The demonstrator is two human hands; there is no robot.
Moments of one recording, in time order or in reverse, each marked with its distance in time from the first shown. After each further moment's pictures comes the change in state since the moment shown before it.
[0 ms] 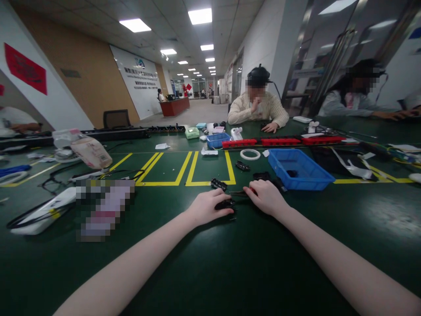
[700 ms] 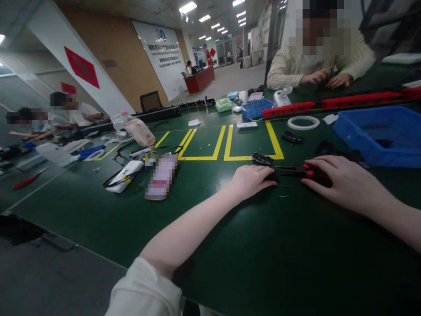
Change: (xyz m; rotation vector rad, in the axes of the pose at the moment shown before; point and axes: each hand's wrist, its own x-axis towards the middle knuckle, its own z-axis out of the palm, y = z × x) left_hand 0.000 -0.003 0.005 0.160 -0.001 -0.094; right_hand -0.025 0.019 0.012 0.048 0.139 -0.104
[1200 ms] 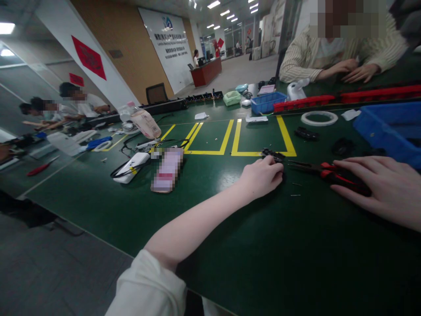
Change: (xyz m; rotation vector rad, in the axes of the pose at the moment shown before) left_hand -0.003 0.013 -0.015 -0.049 -0.040 -0.125; right_hand -0.015 0.025 0.002 -0.149 0.015 -0.074
